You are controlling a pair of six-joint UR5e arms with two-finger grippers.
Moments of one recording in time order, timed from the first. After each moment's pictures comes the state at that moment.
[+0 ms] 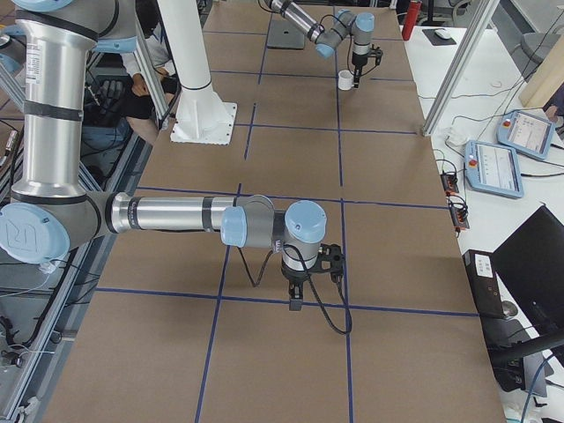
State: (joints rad) left arm -0.92 -2.35 -1.00 -2.00 -2.13 -0.67; right arm 1.54 -1.71 1.75 -1.64 2.28 -0.05
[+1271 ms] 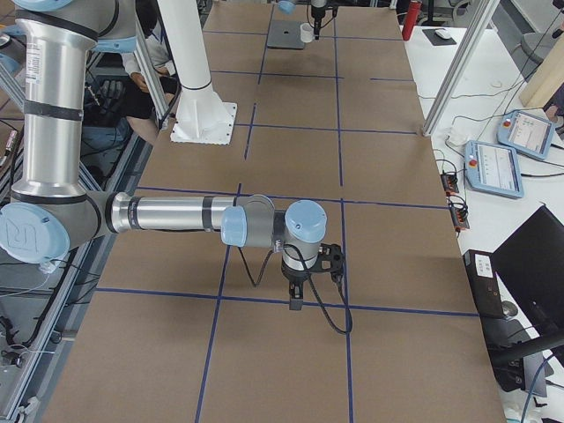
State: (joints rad) left arm -1.08 -1.51 -1.71 -1.92 -2.13 -0.54; right arm 1.54 -1.71 1.75 -1.64 2.28 -0.05
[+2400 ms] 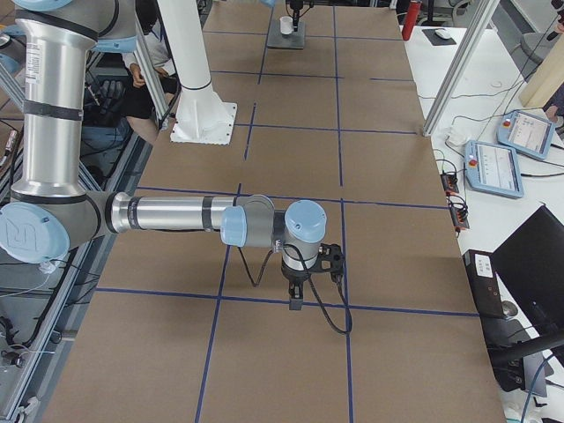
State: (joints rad) left arm -1.15 -1.30 -1.53 -2.30 -2.30 -0.51; right arm 1.54 -1.71 1.75 -1.64 2.28 -0.05
